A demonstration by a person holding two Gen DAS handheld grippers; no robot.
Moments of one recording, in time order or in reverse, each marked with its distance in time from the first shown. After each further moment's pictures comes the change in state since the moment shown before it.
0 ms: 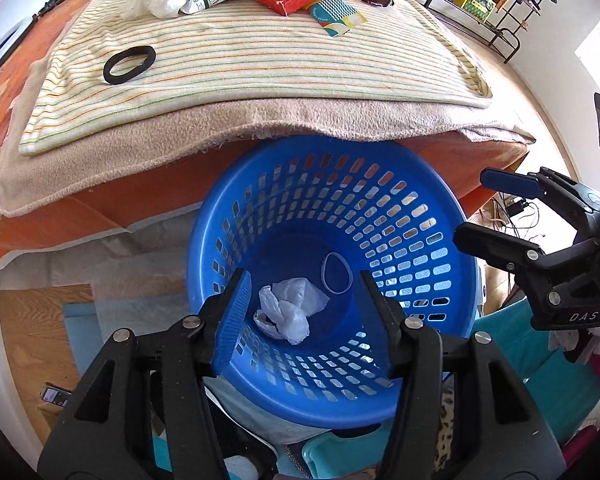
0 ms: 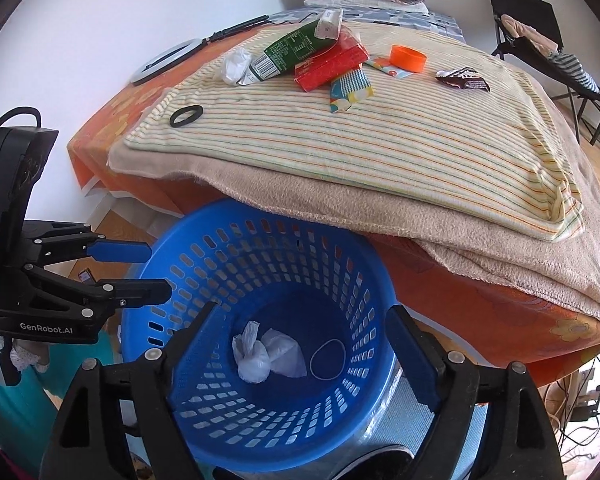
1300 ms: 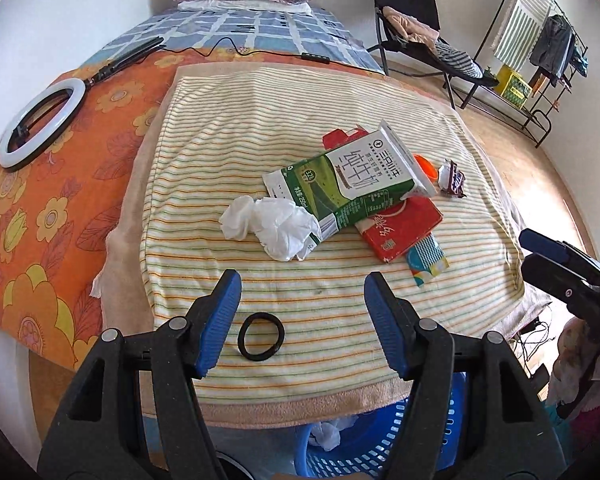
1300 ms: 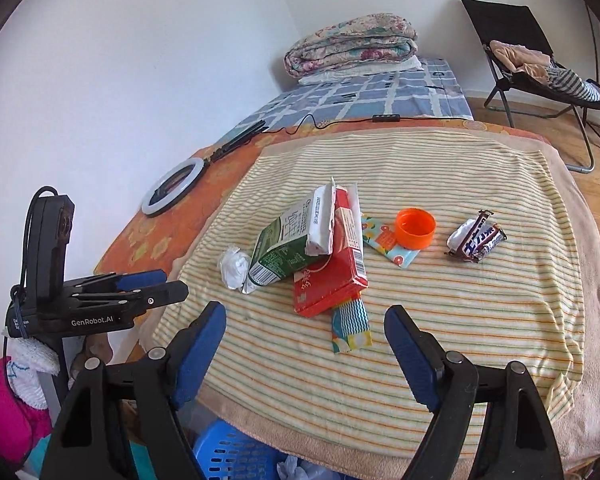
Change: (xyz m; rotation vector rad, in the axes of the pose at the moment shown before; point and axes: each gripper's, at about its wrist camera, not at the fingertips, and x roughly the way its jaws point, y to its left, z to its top) left arm -0.074 0.085 0.163 -0.151 -0.249 0.090; right arm -0.027 -0.041 0.171 0.140 -0.250 0.151
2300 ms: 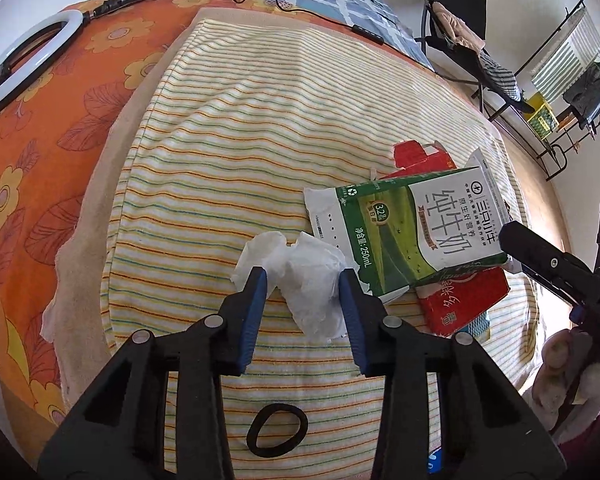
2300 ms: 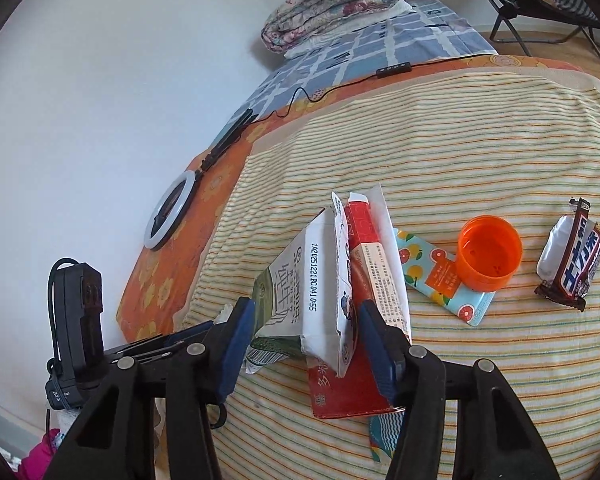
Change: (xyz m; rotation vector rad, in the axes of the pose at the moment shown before) left arm 0.089 0.044 0.041 -0.170 0.114 -0.038; right arm 0.110 -0.027 0.049 0.200 0.105 0.144
